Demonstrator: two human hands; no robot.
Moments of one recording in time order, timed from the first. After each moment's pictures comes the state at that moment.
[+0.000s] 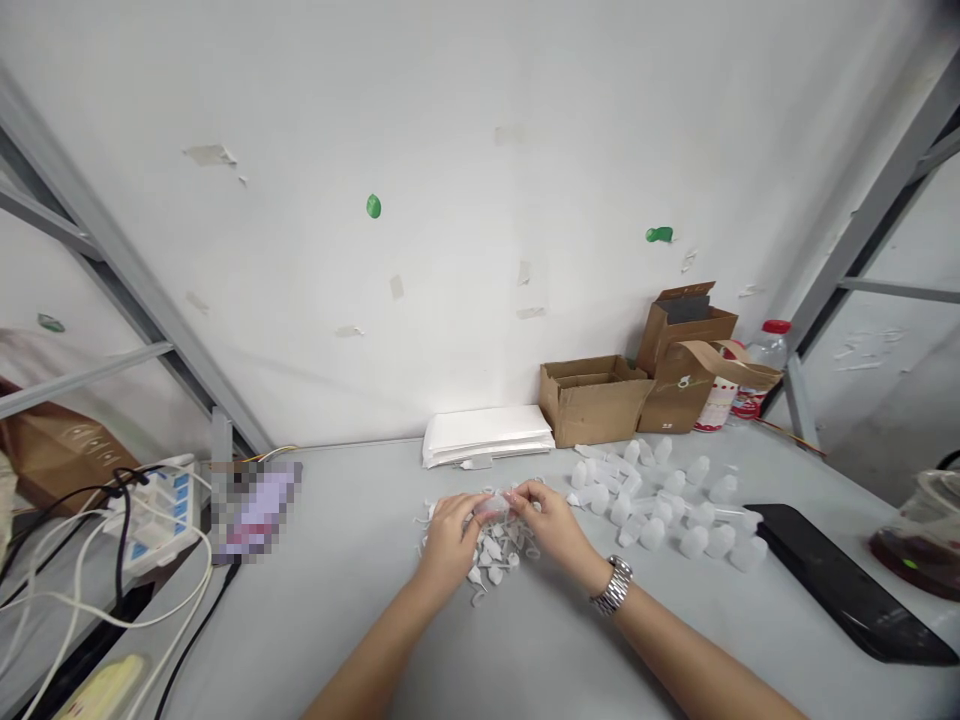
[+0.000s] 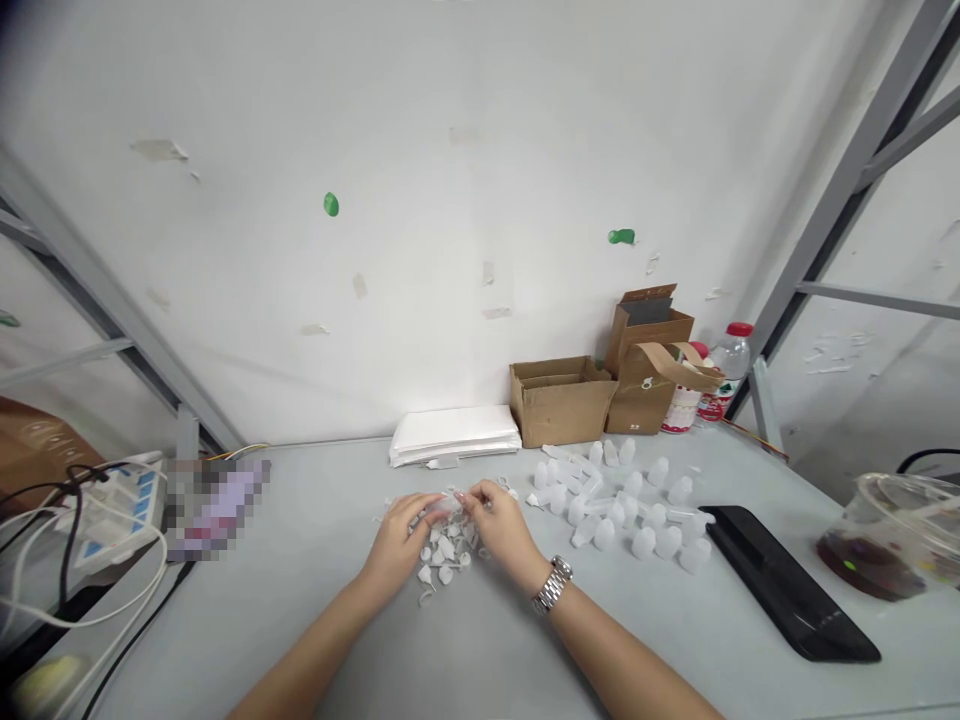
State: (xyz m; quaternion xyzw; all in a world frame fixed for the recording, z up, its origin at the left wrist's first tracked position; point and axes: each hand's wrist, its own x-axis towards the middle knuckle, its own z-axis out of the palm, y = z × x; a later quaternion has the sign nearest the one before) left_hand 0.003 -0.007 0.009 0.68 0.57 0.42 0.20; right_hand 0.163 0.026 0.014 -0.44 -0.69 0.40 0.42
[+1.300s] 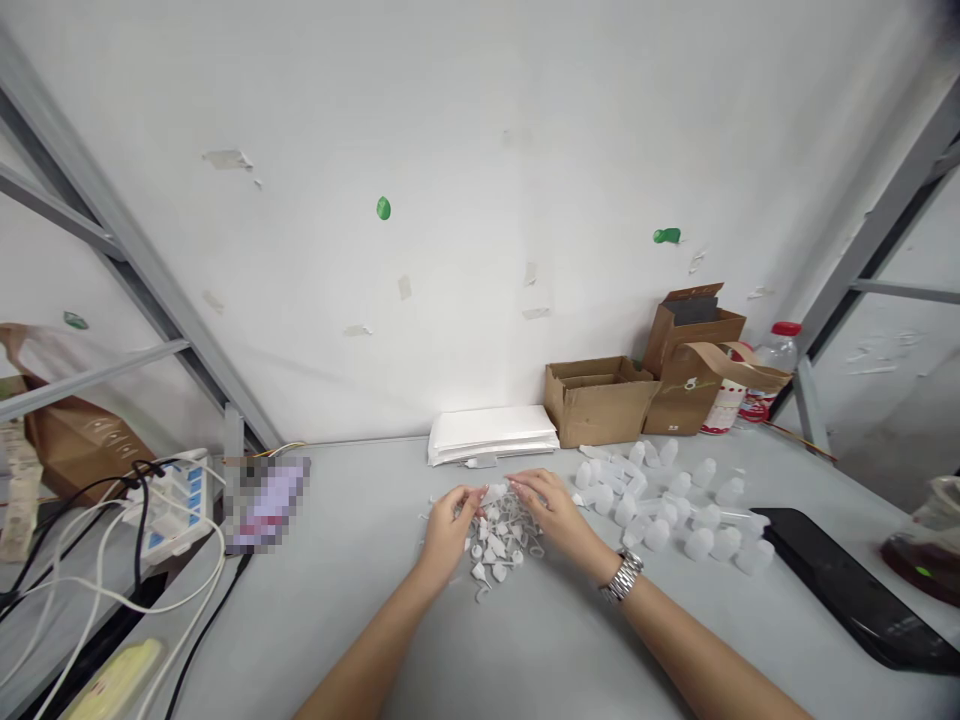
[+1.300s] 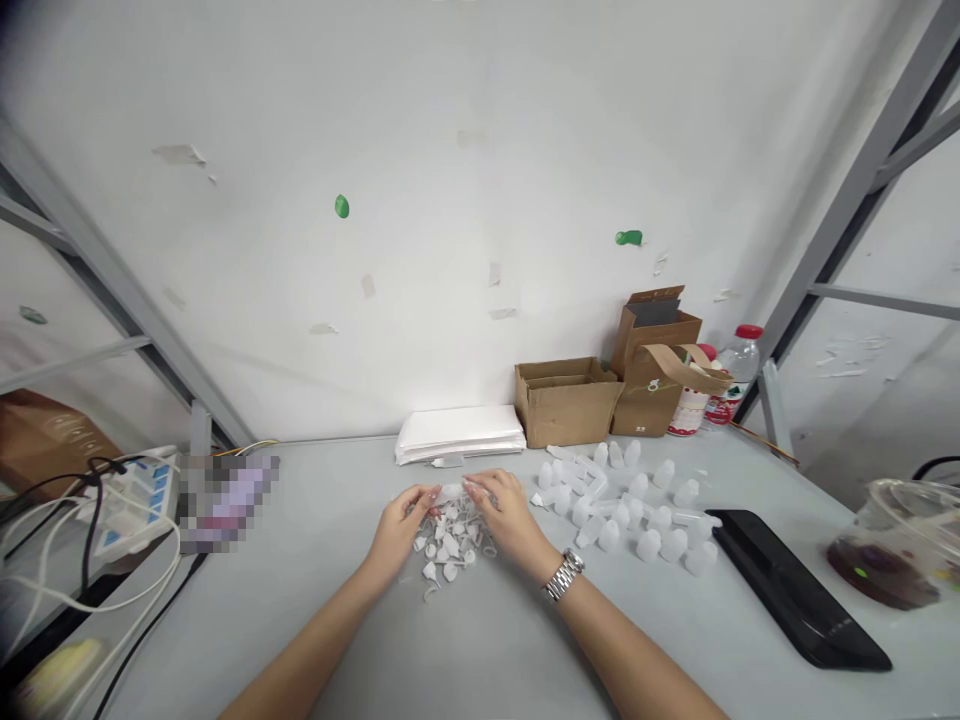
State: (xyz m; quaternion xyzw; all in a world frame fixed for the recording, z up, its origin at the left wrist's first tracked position) left_hand -0.002 0.000 0.011 0.57 0.58 0.48 0.34; right_hand 0.173 0.035 0.014 -0.41 -0.76 0.31 0.39
